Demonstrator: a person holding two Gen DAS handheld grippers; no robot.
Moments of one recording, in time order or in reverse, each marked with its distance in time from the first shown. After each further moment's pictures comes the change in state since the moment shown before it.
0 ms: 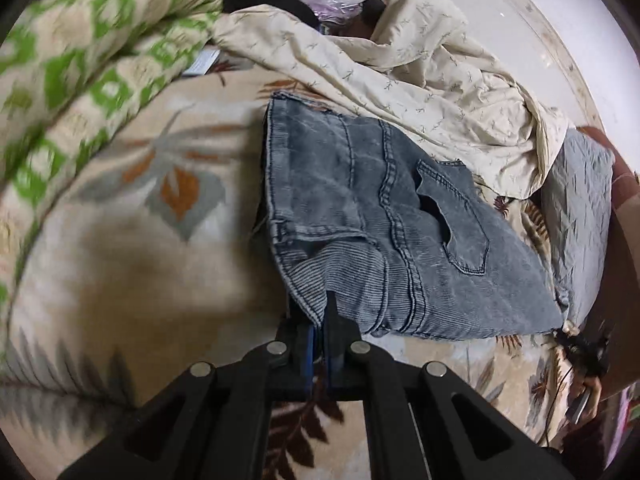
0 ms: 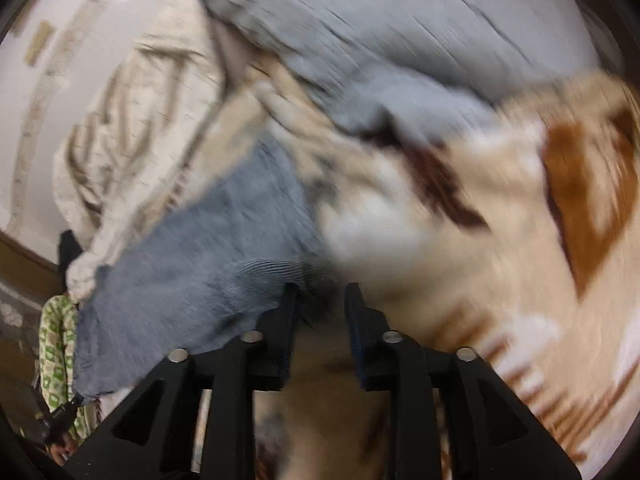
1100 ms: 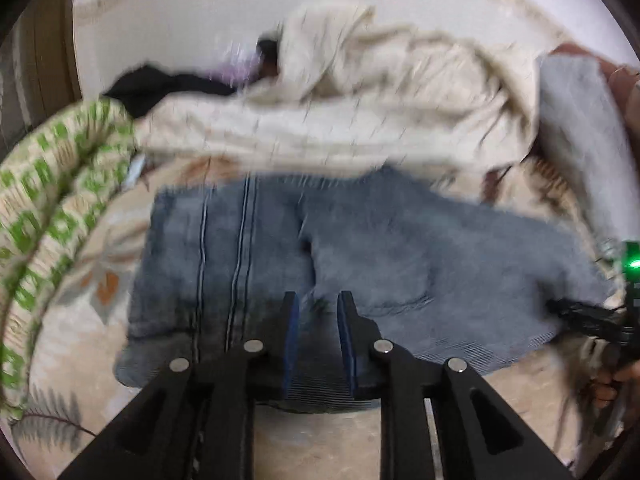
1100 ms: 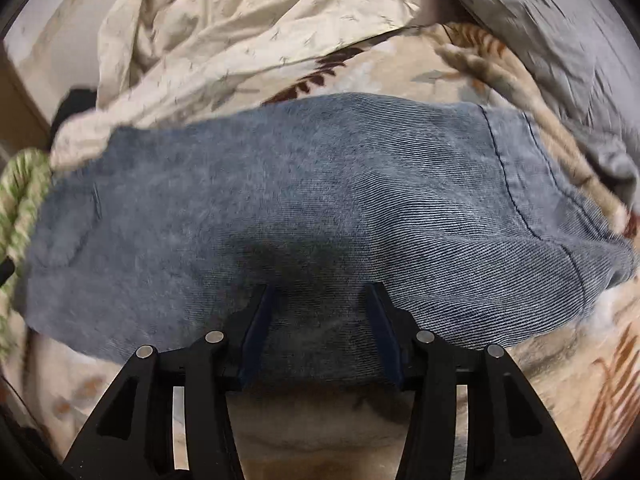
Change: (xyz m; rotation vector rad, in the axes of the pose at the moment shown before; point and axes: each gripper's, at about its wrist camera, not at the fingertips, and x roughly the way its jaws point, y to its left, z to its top) left arm 0.038 -0.141 -0.008 0.302 -0.145 0.245; right arm 0.088 0.176 -0.082 -0.509 0.033 -0.115
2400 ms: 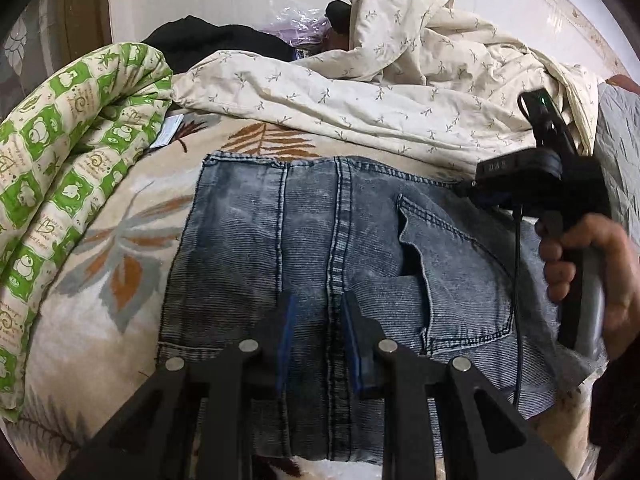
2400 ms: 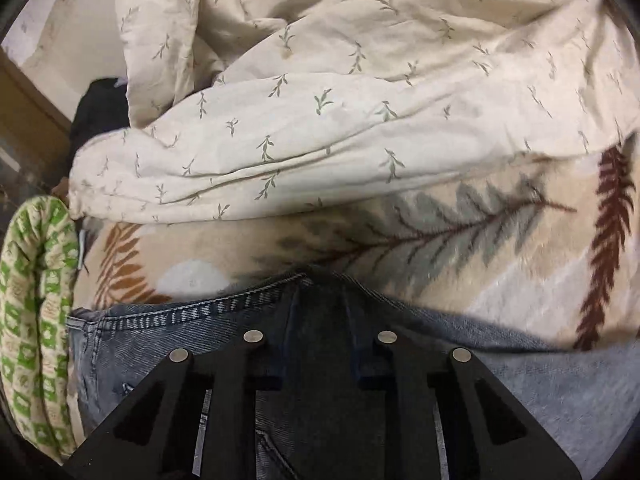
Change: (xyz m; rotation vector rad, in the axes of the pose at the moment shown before) left arm 0.036 0.055 0.022 -0.143 0.054 0.029; right arm 0.119 0.202 0.167 -0.019 0.130 0.191
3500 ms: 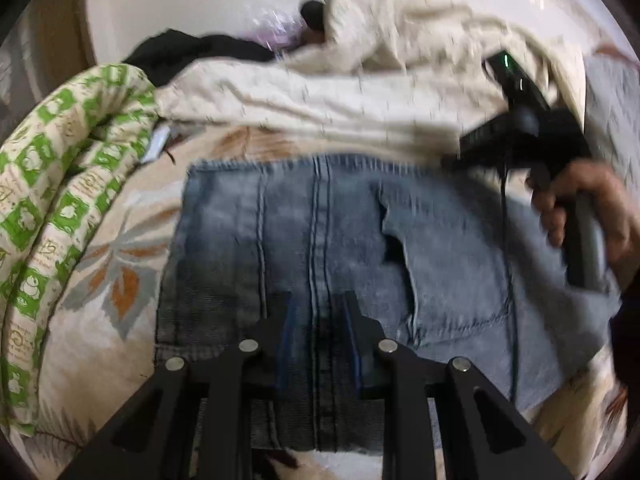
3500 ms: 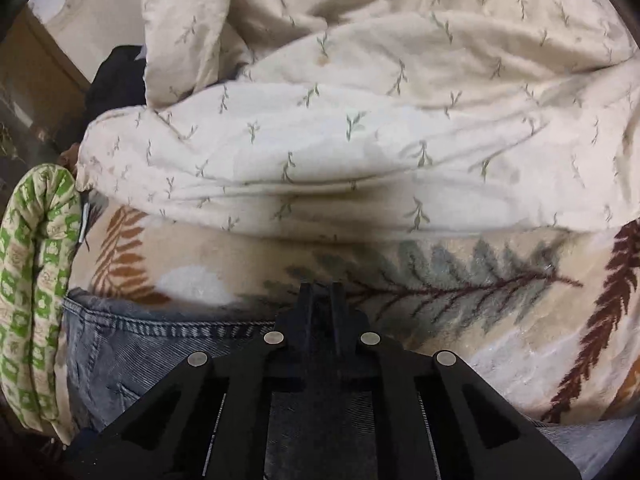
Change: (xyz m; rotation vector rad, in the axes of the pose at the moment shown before) left arm 0.000 -0.016 -0.005 0.116 0.043 0.040; right arm 0.010 0.001 0.021 -0.141 0.044 0.025
